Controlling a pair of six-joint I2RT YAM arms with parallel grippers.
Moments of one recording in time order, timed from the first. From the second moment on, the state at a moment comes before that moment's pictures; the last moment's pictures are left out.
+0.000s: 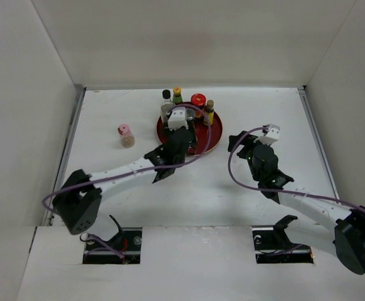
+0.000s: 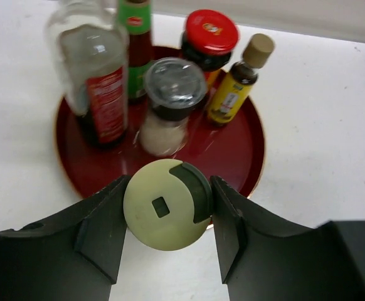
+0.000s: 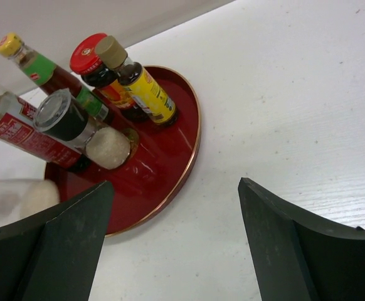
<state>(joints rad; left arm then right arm) -0.88 1.42 0.91 0.19 -0.73 -0.46 0.58 1.06 0.47 0.42 0.50 0.53</state>
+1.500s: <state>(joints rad) -0.72 1.08 0.68 0.41 -0.79 -0.36 0.48 1.02 0.41 0.43 0.50 0.61</state>
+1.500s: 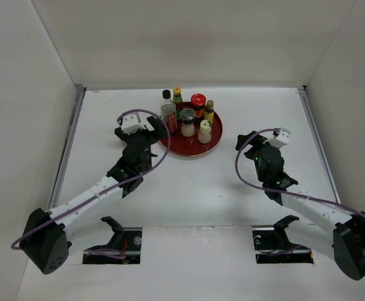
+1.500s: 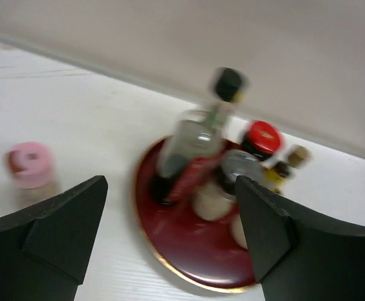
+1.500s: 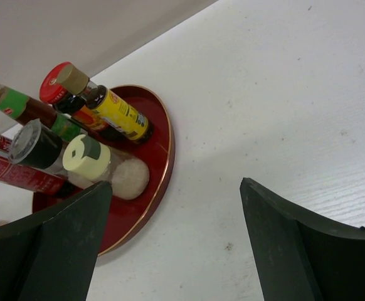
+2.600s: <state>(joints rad) -0.20 1.62 0.98 0.05 -0.62 -0.47 0.51 1.07 0.41 0.46 0.46 0.59</state>
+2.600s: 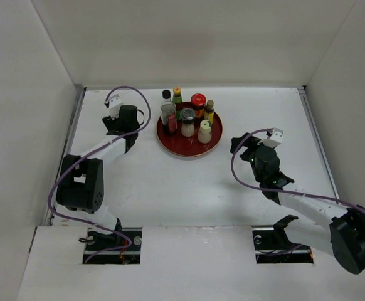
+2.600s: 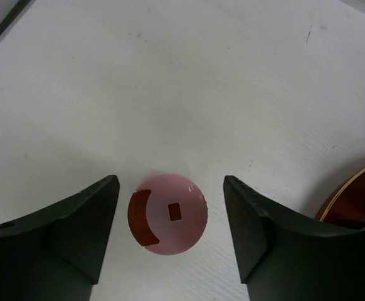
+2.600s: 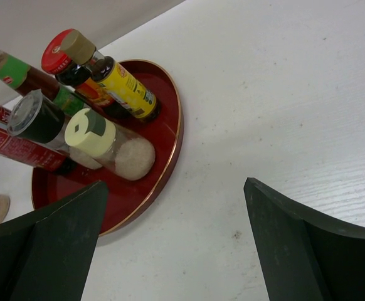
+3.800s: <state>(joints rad) -0.73 1.61 1.00 0.26 -0.64 -0.46 0.53 1.09 0.41 0.46 0.46 0.58</state>
